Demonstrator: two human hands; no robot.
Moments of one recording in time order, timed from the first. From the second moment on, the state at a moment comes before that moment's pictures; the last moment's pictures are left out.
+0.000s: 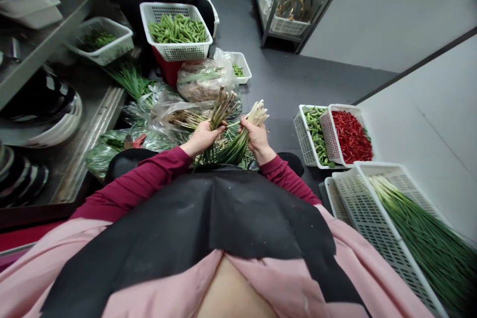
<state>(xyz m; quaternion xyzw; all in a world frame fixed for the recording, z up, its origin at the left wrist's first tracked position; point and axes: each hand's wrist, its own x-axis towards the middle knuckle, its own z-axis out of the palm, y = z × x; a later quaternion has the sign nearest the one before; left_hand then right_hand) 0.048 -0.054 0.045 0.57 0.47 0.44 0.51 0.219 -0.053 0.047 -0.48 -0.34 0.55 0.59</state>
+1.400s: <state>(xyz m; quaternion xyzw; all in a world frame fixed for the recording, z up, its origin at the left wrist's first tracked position) 0.038 -0.041 0.056 0.41 0.45 0.45 0.65 0.215 -0.055 0.045 -0.49 -0.32 0.59 0.56</state>
